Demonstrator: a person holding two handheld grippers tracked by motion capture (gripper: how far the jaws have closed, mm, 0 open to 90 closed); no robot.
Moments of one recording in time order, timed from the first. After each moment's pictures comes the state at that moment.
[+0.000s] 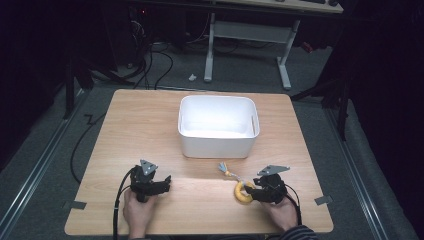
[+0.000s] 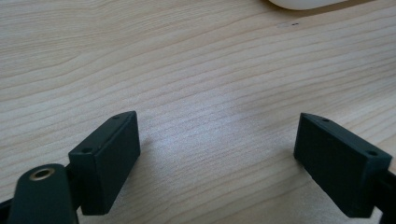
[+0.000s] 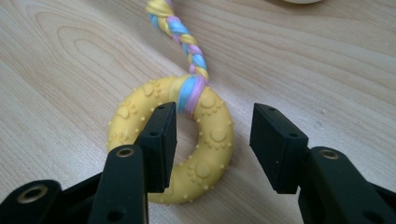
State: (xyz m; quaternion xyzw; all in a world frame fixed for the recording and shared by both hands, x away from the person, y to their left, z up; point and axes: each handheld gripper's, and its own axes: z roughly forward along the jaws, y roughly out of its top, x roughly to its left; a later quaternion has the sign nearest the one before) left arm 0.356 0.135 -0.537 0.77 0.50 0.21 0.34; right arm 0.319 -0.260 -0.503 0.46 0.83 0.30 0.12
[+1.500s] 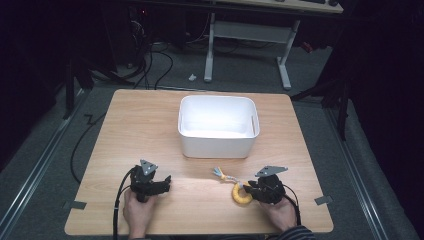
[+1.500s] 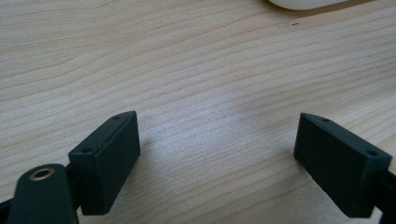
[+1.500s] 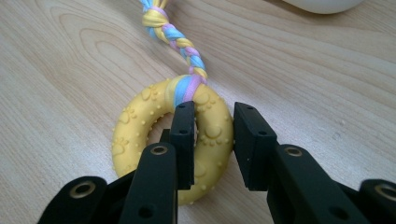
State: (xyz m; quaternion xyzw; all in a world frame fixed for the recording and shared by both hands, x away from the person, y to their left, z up) left arm 0.356 0.135 -0.537 0.77 0.50 0.21 0.34; right arm 0.317 -0.254 -0.501 0.44 0.84 0.30 0.12
